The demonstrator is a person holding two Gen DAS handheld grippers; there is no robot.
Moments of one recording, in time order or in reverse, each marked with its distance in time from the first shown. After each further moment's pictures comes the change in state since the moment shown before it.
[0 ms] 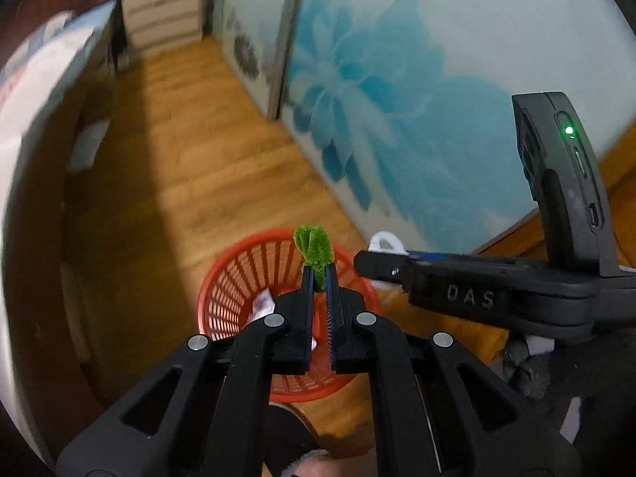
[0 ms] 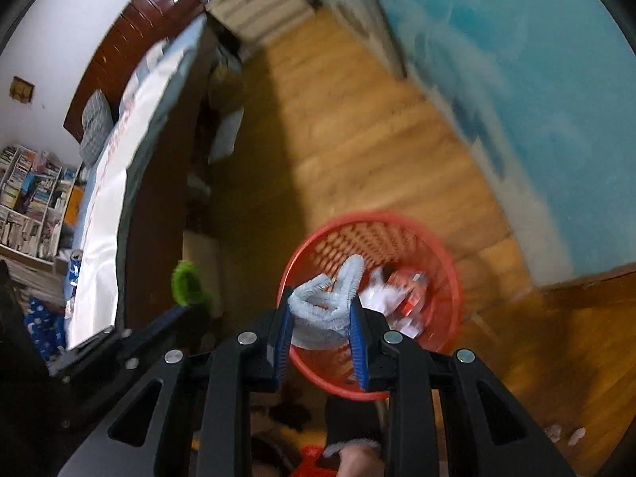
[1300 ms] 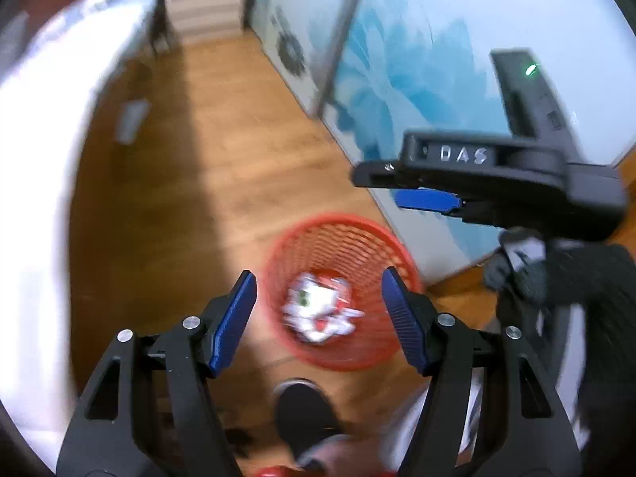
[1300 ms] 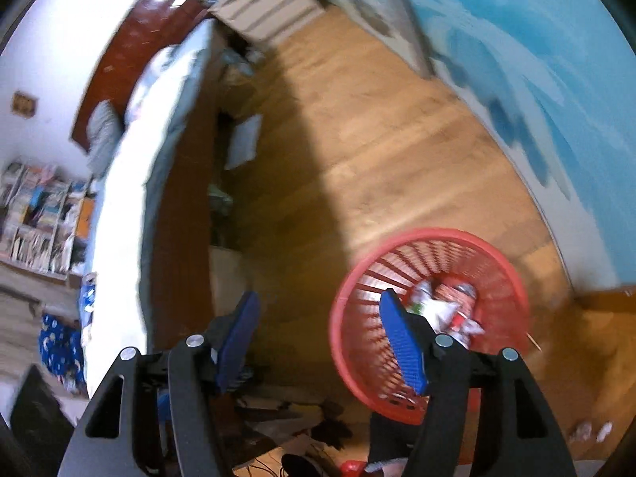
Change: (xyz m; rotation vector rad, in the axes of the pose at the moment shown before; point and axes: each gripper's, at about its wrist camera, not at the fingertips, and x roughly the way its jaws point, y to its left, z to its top) left arm -0.088 0.076 -0.036 -0.047 -0.073 0.089; right arm 0.023 0.107 0.021 -0.018 -0.101 0.078
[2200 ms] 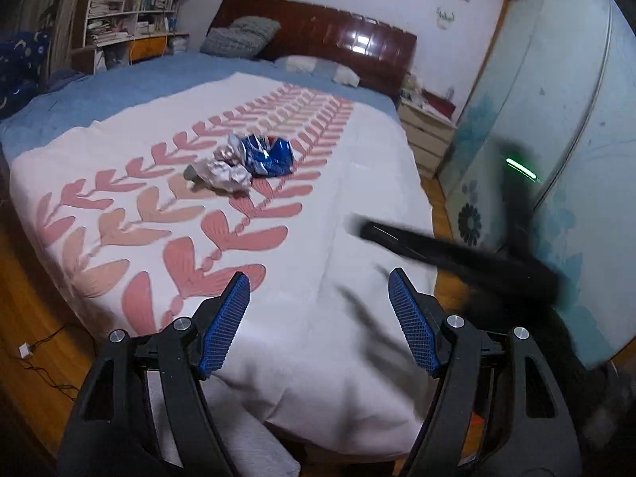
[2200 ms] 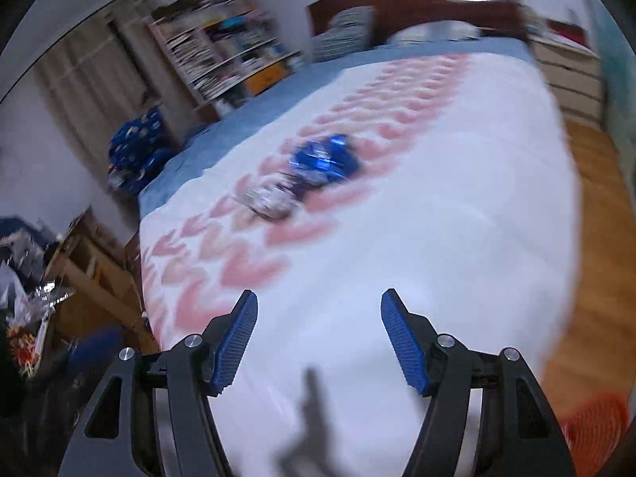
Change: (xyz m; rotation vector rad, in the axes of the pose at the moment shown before) left arm -0.254 0.227 -0.176 -0.580 -0.470 0.361; right arm 0.101 0.463 -0.174 -0.831 0.098 0.344
